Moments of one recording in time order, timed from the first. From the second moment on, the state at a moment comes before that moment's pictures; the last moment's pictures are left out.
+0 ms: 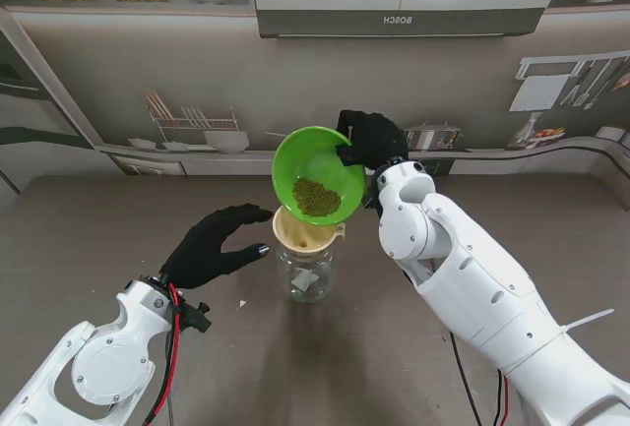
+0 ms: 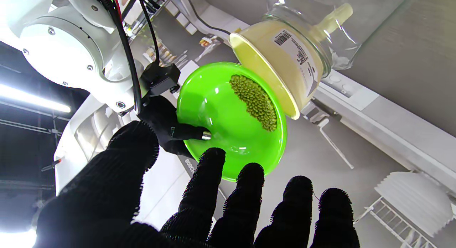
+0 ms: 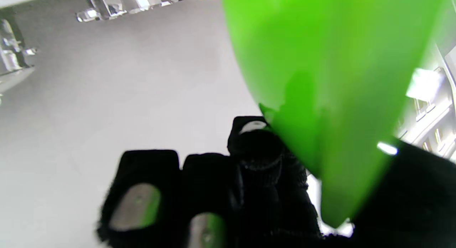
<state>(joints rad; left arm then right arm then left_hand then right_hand) 1.73 -1.12 -1.36 -1.86 0.40 -0.28 0.03 -0.98 -1.23 0.89 -1.37 -0.60 0.17 -0.28 0.69 -0.35 0.48 -0.06 0.65 0.20 0.13 0.30 0.58 0.28 0.07 0.26 0.34 0.37 0.10 0.33 0.10 0.34 0.22 0.57 0.51 -0.78 1.36 -0.41 0.70 -0.04 1.26 0.53 1.35 -0.07 1.05 1.01 1.30 -0.05 1.68 1.05 1.13 0.09 1.75 0.87</state>
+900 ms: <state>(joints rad) 1.73 -1.12 -1.36 -1.86 0.43 -0.29 0.04 -0.98 -1.21 0.83 -1.35 -0.80 0.10 -0.43 0.69 -0.35 0.48 -0.06 0.65 0.20 0.13 0.30 0.58 0.28 0.07 0.26 0.34 0.37 0.10 0.33 0.10 0.34 0.22 0.57 0.51 -0.78 1.36 -0.41 0.69 -0.06 1.28 0.53 1.35 -0.08 1.05 1.01 1.30 -0.06 1.68 1.06 1.13 0.08 1.75 0.87</state>
